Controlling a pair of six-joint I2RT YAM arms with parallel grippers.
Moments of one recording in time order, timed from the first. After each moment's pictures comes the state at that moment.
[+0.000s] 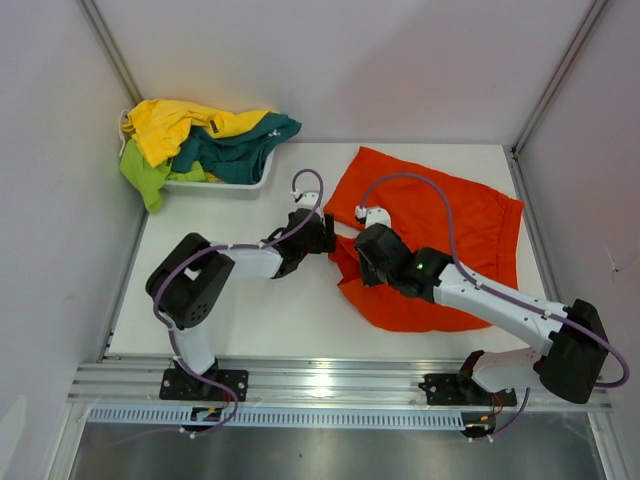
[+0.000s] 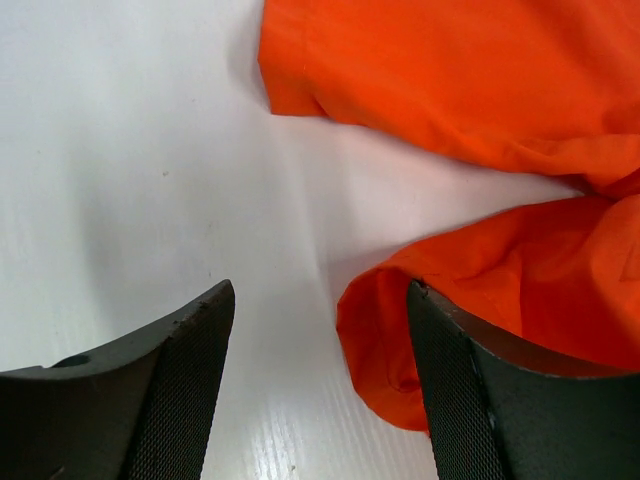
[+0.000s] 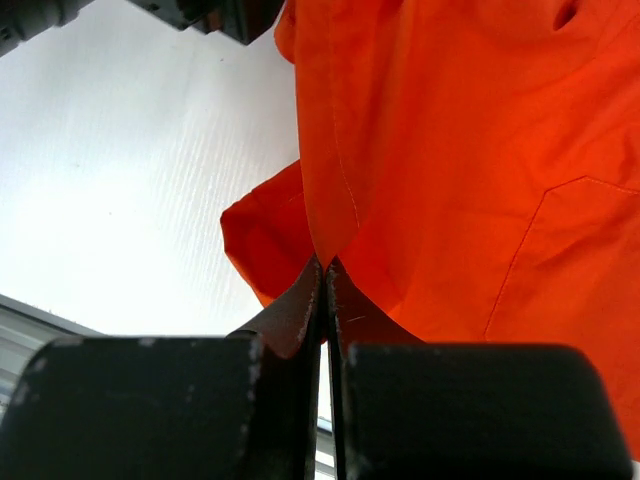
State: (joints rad) left arm -0.67 1.81 0.91 0.32 -0.24 -0.46; right arm 0.92 1.30 1.03 -0.56 0.33 0.49
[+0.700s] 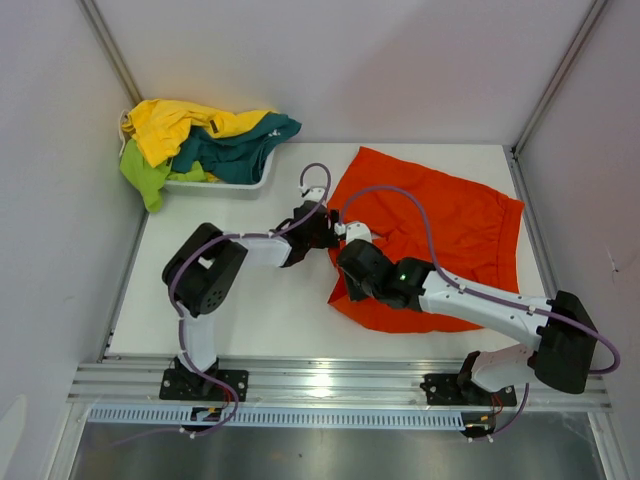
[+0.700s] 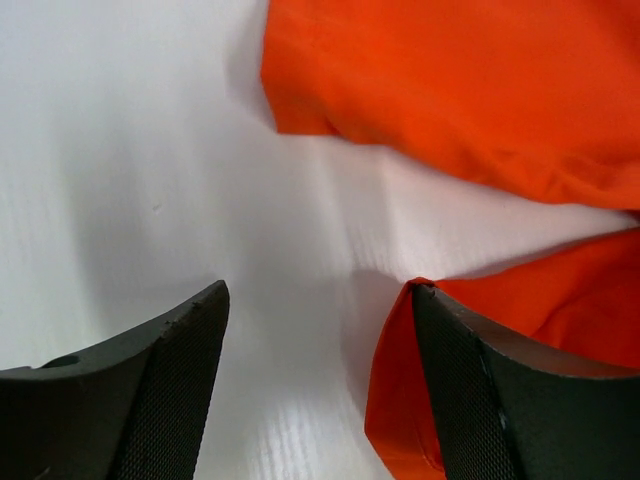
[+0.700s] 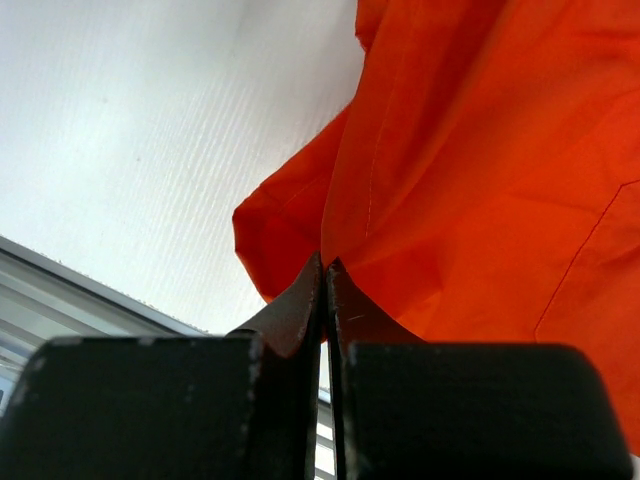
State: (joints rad) left arm -0.64 1.92 1.03 0.24 -0.22 -0.44; right arm 1.04 1.35 1.04 -0.56 0.32 0.52
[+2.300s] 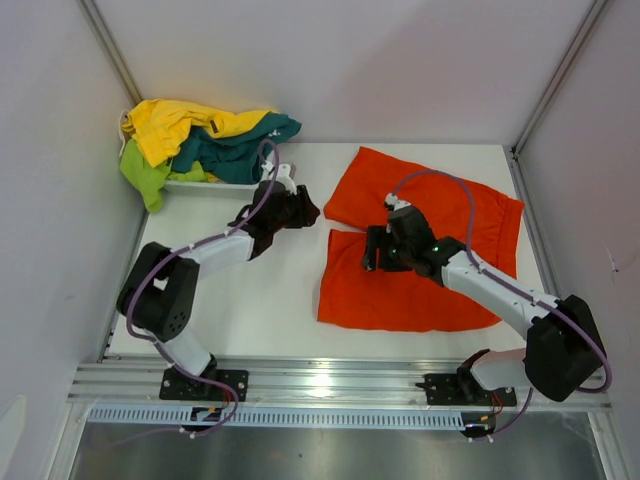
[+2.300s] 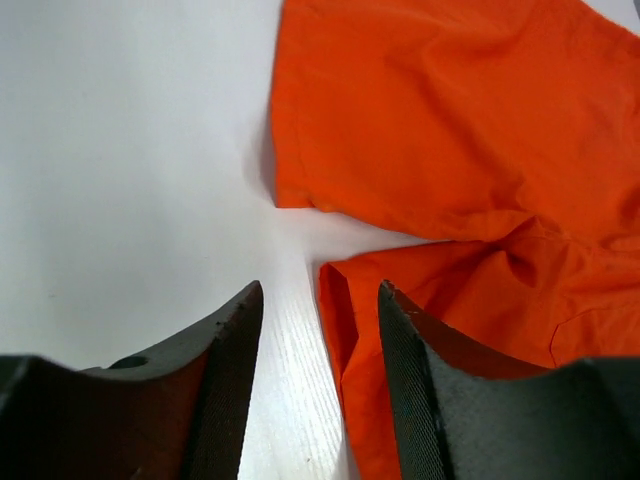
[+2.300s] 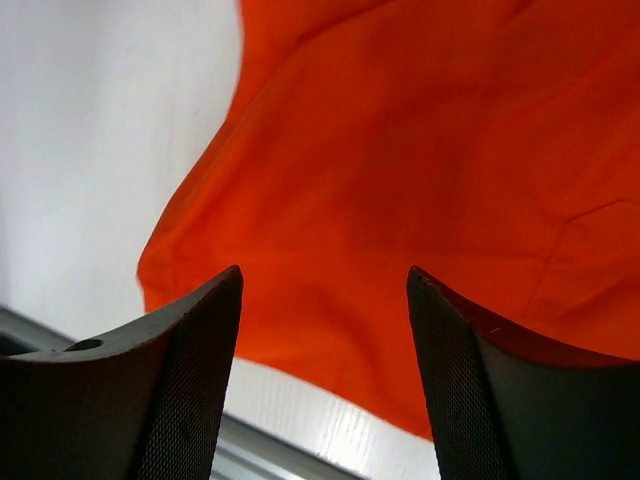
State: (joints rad) left arm -0.47 1.65 0.97 0.23 0.04 -0.45; right arm 0.66 1.34 0.92 -0.40 0.00 0.52
